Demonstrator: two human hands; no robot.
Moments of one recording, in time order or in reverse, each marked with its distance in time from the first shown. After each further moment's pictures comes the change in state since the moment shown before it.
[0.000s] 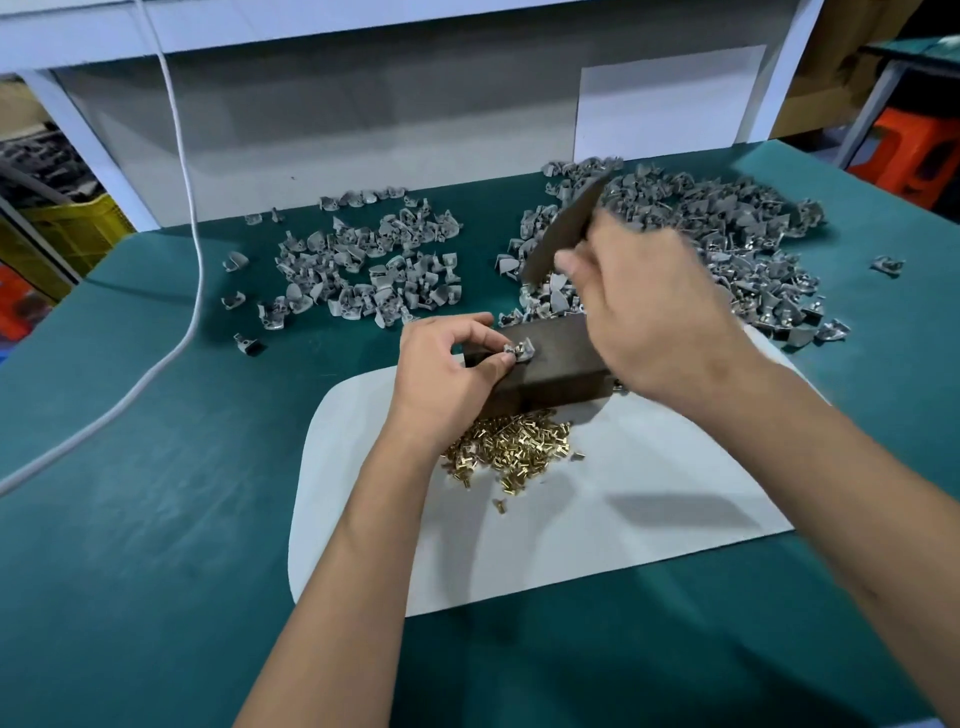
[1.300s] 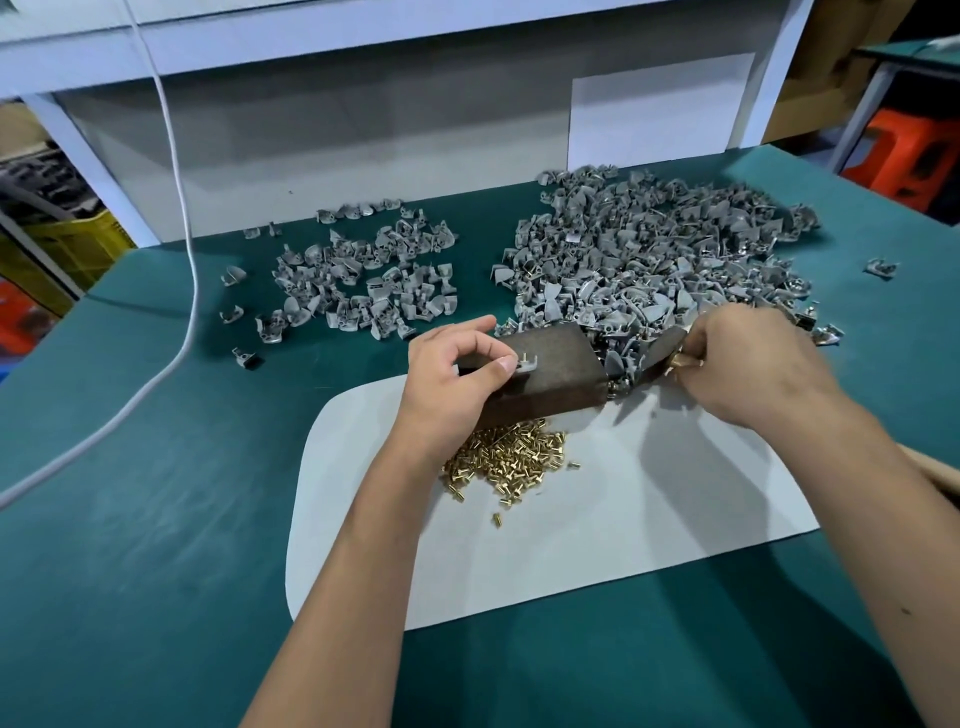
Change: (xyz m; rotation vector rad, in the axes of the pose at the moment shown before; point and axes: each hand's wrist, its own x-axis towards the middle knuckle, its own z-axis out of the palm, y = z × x) left_hand -0.010 0.011 0.003 -0.147 -0.071 -0.056; right_hand -0.026 0.082 0.002 -0.266 -0.254 0.519
